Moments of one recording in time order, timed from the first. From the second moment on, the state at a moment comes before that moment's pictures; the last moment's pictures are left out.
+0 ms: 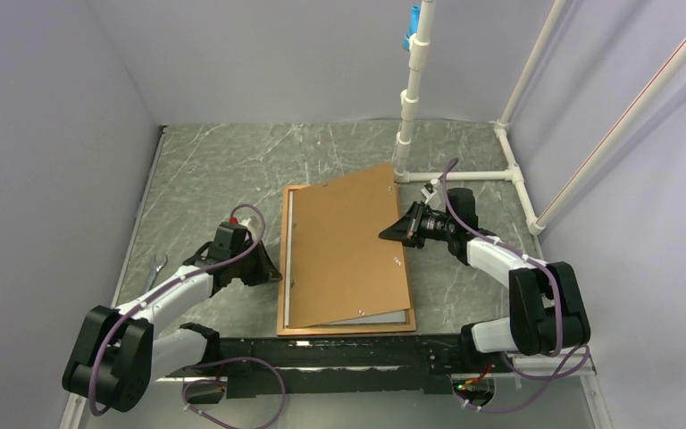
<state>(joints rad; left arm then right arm) -0.33 1.11 0.41 -0.22 0.29 -0.64 0.17 1.36 0.58 0.18 -0.88 0.87</state>
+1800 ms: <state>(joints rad) -0.36 1.16 0.47 -0.28 0.25 -0.64 0.34 1.51 0.71 -0.15 -0.58 0.59</state>
